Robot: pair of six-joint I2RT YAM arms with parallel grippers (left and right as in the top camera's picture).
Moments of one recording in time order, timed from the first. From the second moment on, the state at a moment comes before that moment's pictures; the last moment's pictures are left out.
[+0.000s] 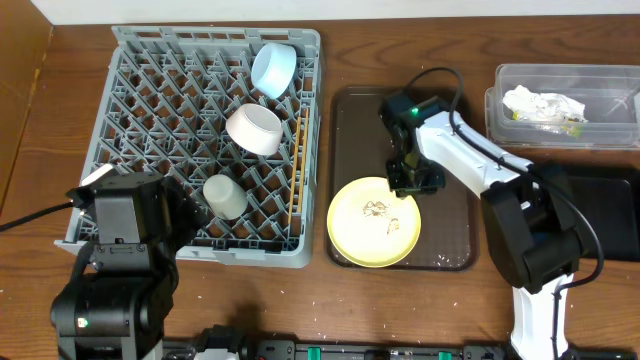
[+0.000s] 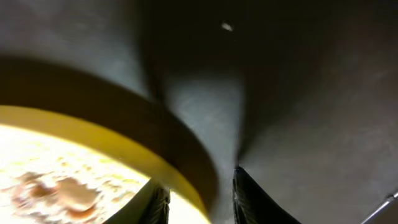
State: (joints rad) left arm 0.00 0.90 1.34 -1.37 -0.43 -0.56; right arm 0.49 2.12 1.52 -1.09 -0.05 0.41
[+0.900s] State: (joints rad) left arm 0.00 0.90 1.34 -1.37 -0.43 -0.56; right arm 0.36 2.12 1.84 -1.31 -0.16 0.31
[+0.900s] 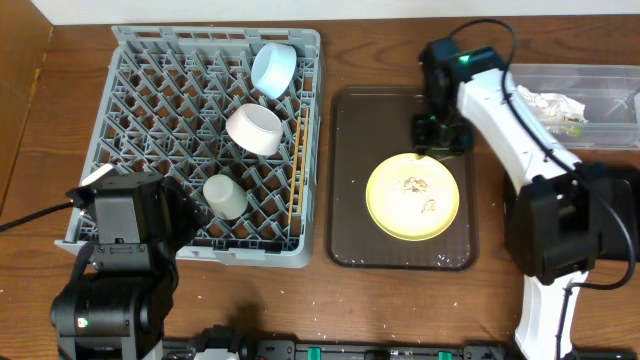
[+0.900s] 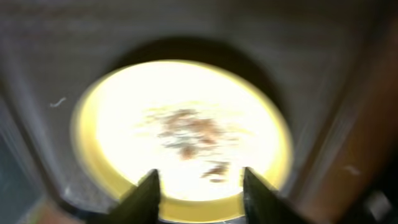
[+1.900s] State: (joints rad) left arm 0.00 0.90 1.34 -1.37 -0.43 -0.56; right arm 0.87 2.12 1.50 -0.96 0.23 0.90
